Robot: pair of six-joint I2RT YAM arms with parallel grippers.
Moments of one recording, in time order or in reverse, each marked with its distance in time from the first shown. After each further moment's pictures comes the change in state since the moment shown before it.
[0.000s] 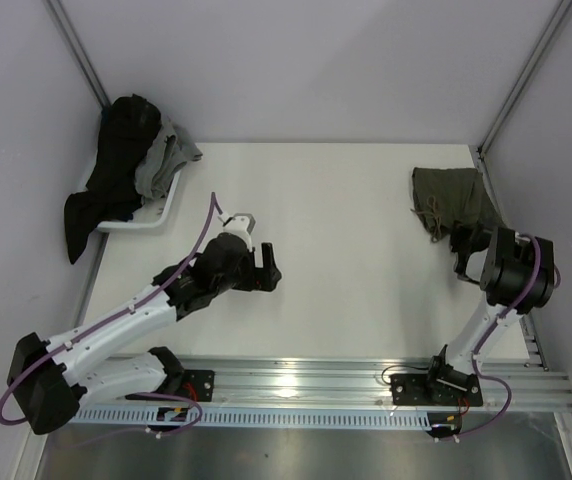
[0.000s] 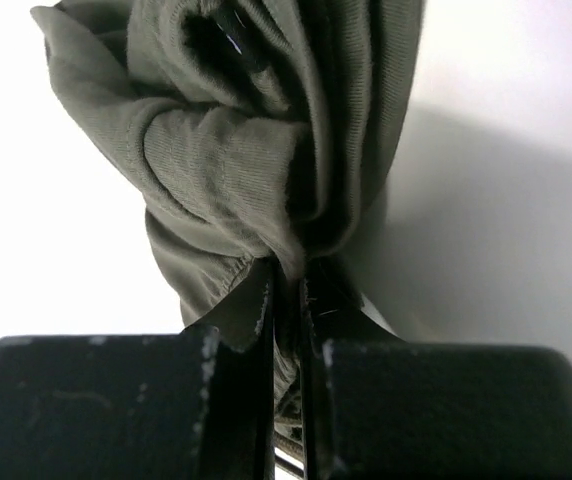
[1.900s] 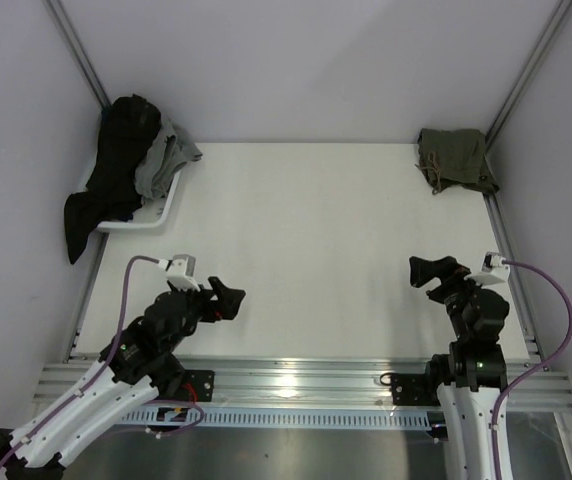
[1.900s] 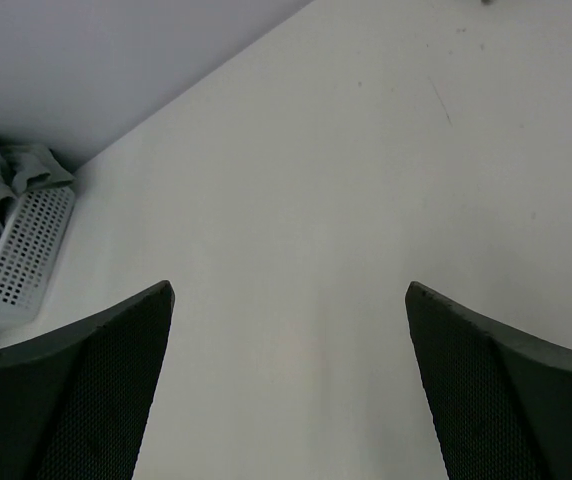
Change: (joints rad) left arm 0.026 -0.733 -0.389 -0.029 -0.118 -0.059; right arm 0.308 -1.691 -0.310 -1.007 -0.163 -0.887
